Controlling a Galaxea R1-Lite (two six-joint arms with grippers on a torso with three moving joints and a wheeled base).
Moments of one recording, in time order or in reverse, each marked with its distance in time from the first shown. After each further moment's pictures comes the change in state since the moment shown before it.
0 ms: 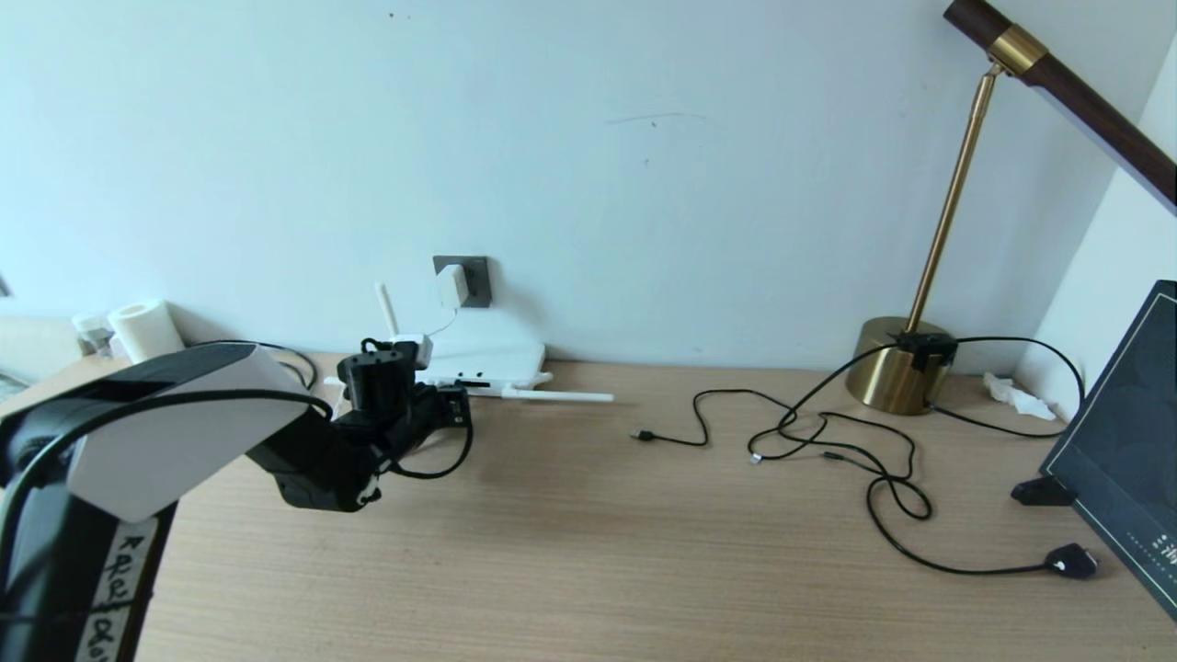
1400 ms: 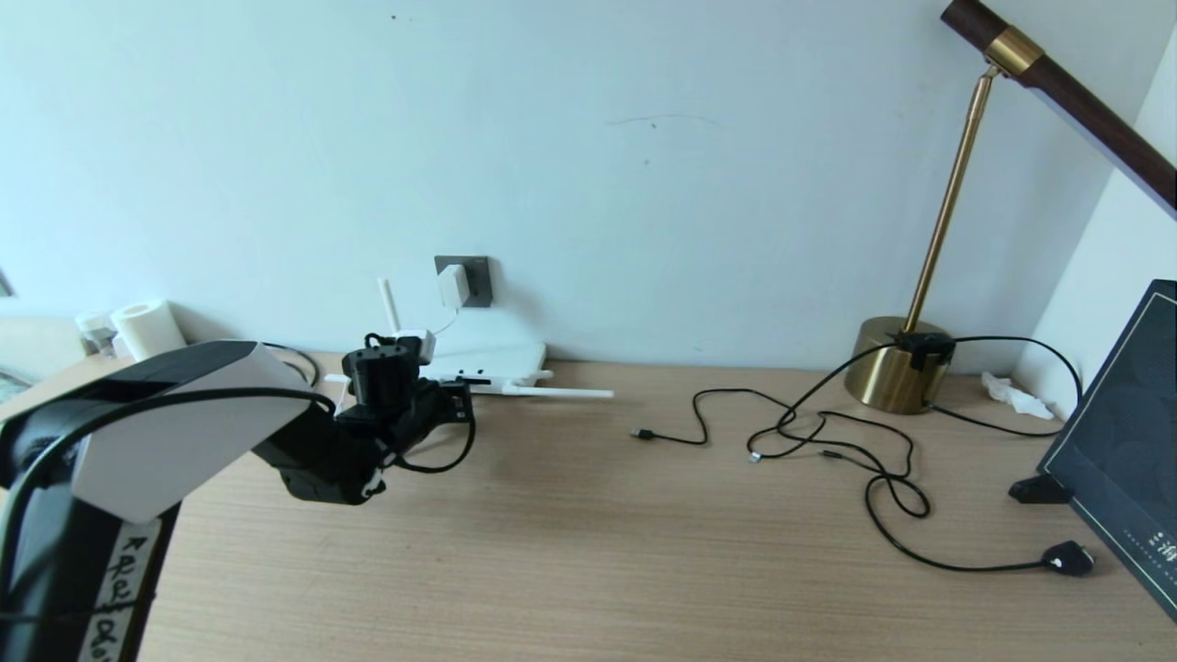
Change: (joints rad) left arm -0.005 0.004 -0.039 0.029 0.019 0.000; right arm 0.000 0.000 0.000 0.000 -0.001 0.000
